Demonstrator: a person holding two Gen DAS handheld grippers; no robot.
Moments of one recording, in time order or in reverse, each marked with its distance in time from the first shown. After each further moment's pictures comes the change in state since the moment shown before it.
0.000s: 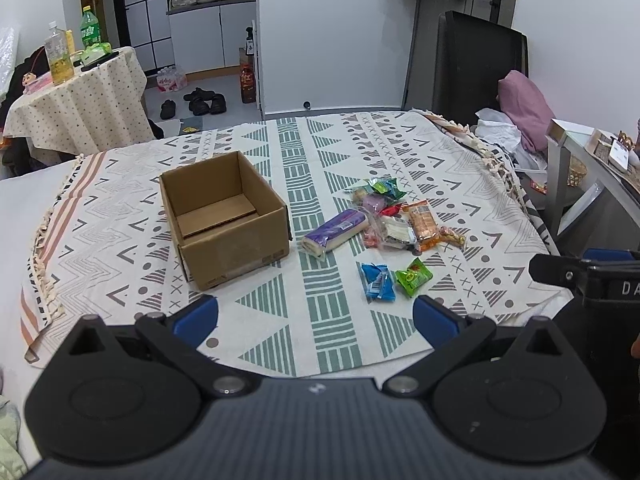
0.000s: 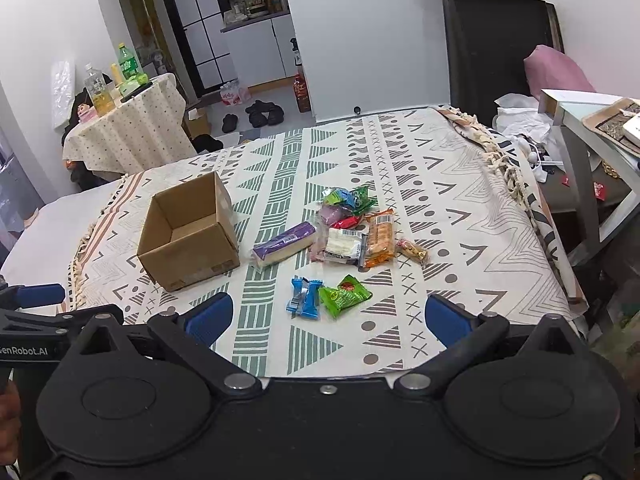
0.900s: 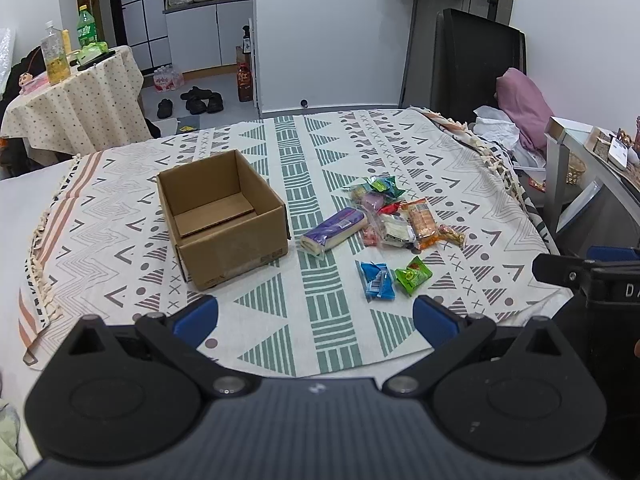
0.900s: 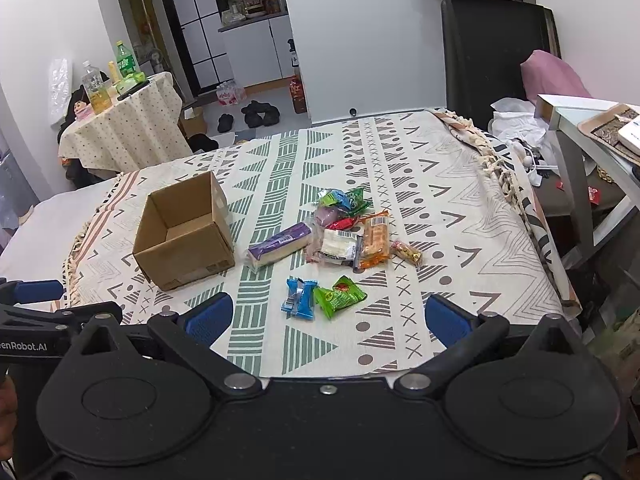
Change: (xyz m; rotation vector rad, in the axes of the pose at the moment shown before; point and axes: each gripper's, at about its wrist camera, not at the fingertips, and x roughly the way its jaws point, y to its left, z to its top) left arm 0.003 0.002 0.001 0.002 0.008 -0.006; right arm -0.002 0.003 0.000 -0.013 -0.006 -0.019
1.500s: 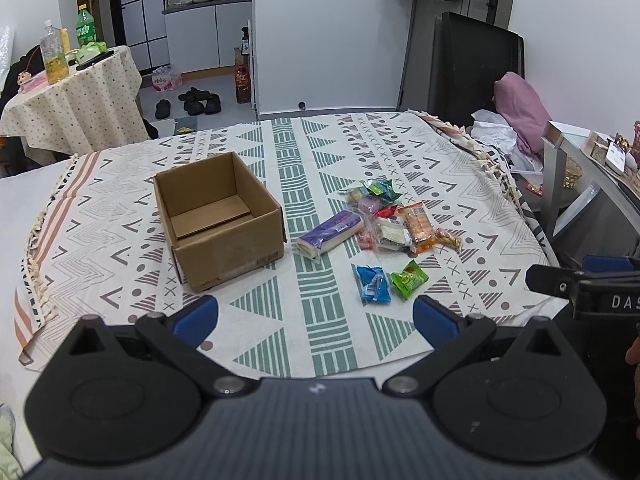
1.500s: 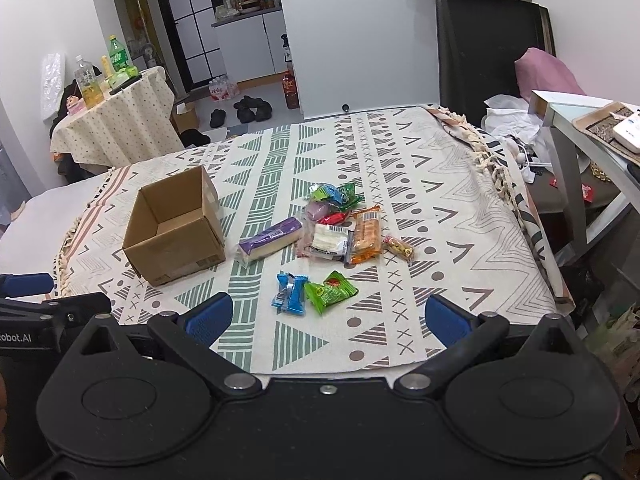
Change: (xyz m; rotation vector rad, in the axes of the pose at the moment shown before) left arm 0.002 -0.004 0.001 -0.003 -0.004 -0.006; right arm 0.004 -0.001 -0.004 0.000 0.014 -0.026
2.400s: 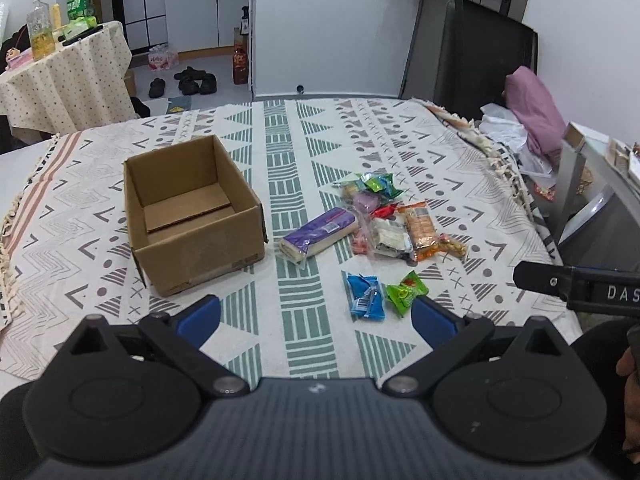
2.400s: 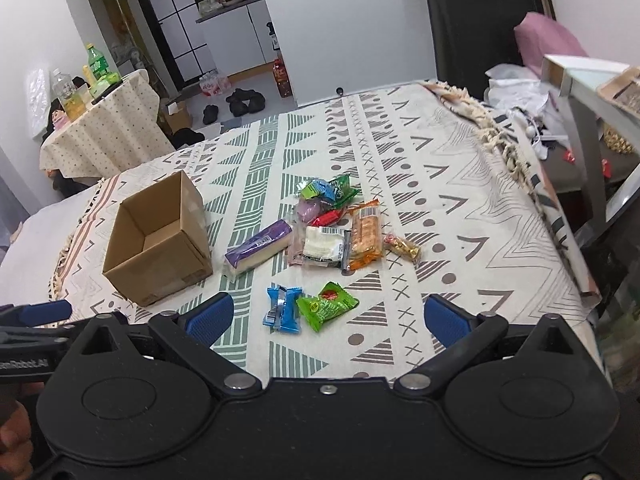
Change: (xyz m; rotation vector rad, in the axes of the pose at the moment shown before) left arm 0.068 -0.009 0.020 -0.048 0.050 -0.023; right arm 0.061 -0.025 0.021 0.091 0.063 0.038
